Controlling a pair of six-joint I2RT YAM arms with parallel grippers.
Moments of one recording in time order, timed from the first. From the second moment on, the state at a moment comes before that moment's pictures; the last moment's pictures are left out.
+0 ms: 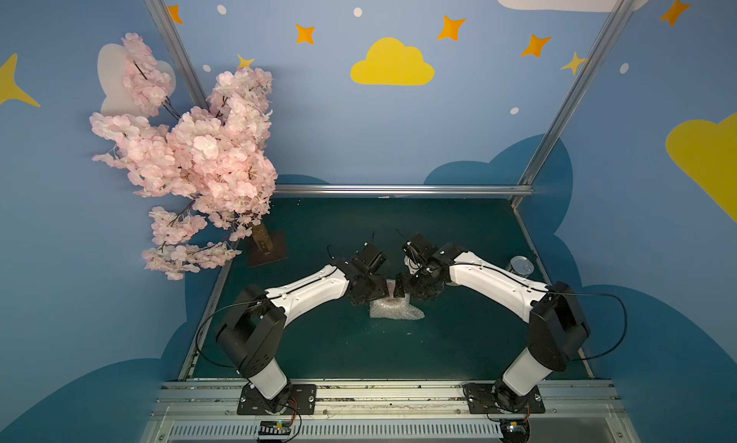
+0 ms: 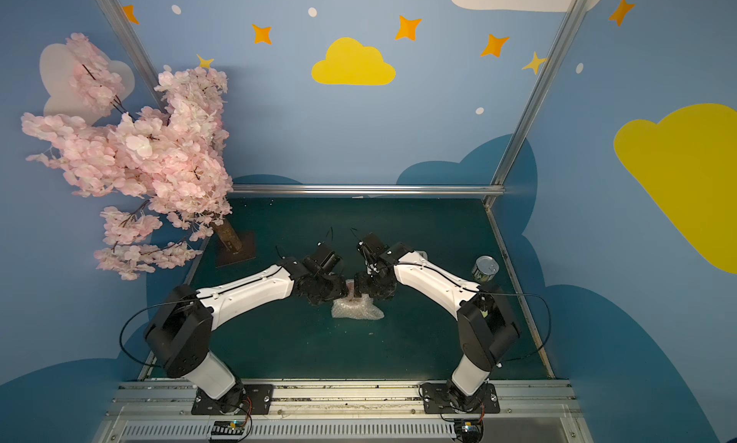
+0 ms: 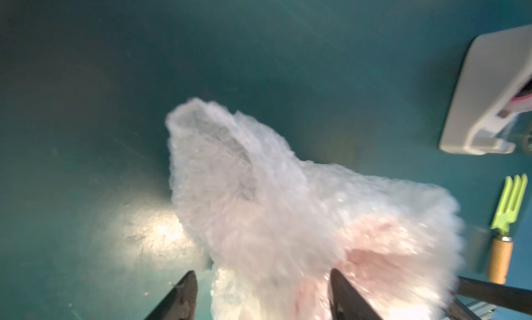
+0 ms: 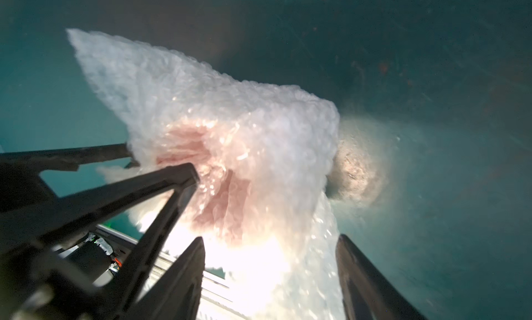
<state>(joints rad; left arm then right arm) -0.72 1.62 1.12 -0.63 0.07 -0.91 0.75 1.65 1.28 -0.91 -0.22 0.66</state>
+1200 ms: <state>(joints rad) -0.68 1.88 1.62 -0.72 0.14 -0.60 0.27 2.07 1.59 -0.95 0.06 0.30</state>
